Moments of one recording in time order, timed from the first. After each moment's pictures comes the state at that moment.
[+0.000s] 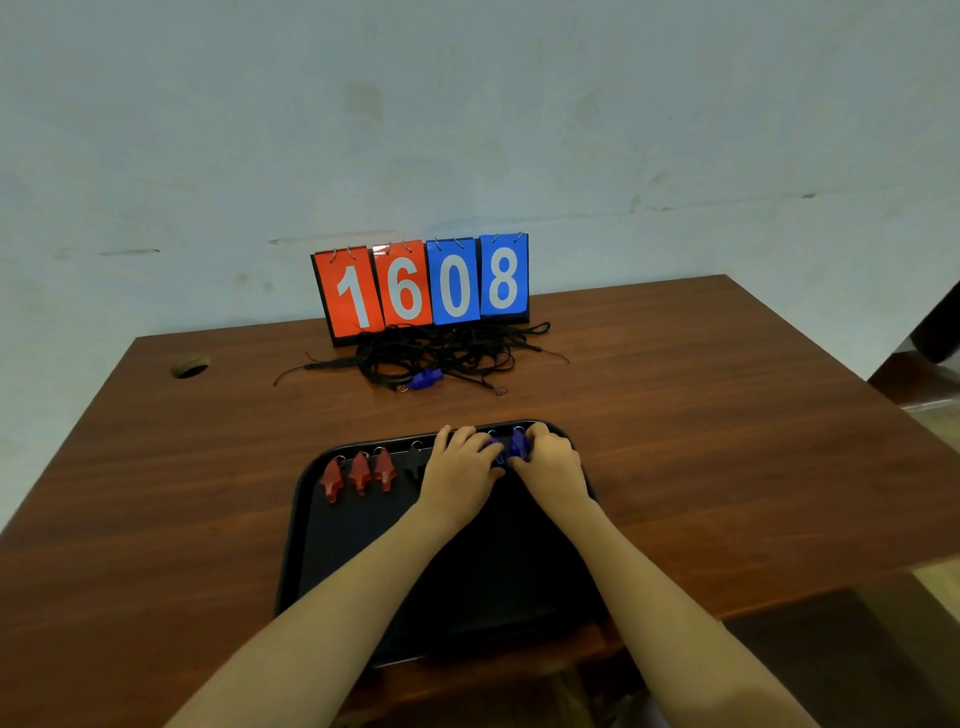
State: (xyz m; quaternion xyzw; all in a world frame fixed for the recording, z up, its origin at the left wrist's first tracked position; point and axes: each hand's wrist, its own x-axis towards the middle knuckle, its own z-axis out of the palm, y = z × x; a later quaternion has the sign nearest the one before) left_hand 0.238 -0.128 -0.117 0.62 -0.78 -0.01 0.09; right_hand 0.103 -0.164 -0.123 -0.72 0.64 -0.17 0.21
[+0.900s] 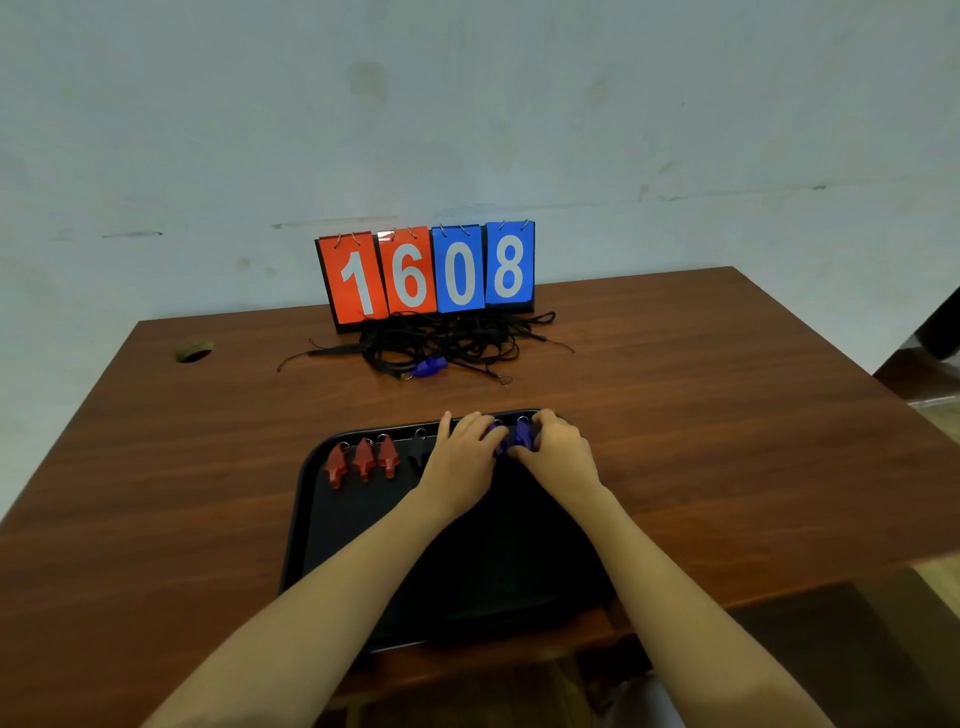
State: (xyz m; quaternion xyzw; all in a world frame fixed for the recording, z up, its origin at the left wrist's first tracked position) left_hand 0.242 -0.124 -0.110 0.61 -0.79 -0.03 0.09; right_hand 0.097 -0.158 -0.106 -0.72 0.63 -0.16 0.22
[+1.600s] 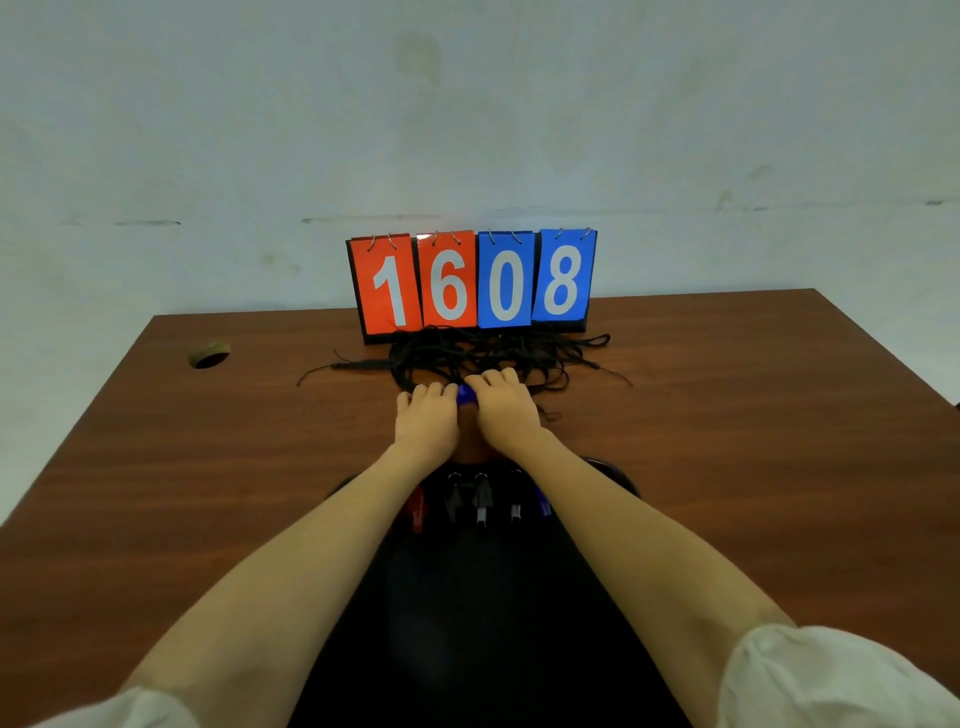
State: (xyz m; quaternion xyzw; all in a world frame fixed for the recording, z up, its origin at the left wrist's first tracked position) left_hand 0.334 -0.232 -0.113 0.75 -0.66 -0.04 0.04; right_hand 0.221 -0.277 -0.116 -0.87 0.49 -0.09 0.07
